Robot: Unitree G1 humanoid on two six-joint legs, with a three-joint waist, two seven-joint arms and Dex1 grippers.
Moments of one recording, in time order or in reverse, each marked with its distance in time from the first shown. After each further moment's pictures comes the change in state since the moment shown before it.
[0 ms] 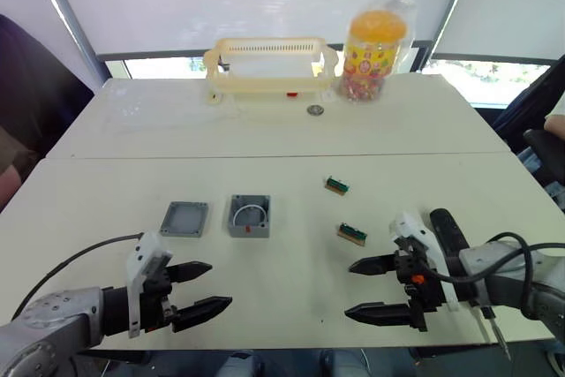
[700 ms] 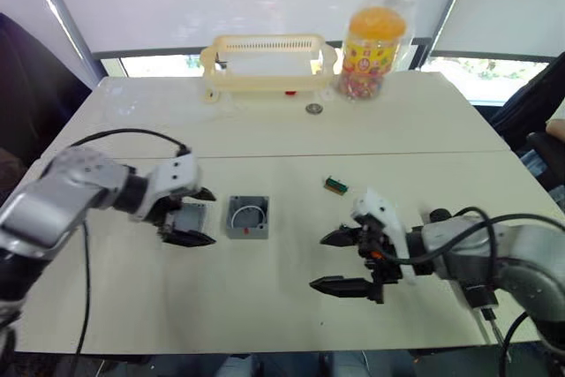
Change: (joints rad) left arm -0.979 0.241 -0.601 0.471 0.506 -0.217 -0.548; right arm -0.307 0.169 0.173 -0.061 0.070 0.173 -0.342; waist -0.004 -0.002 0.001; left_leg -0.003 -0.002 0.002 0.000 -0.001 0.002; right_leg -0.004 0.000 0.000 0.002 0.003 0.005
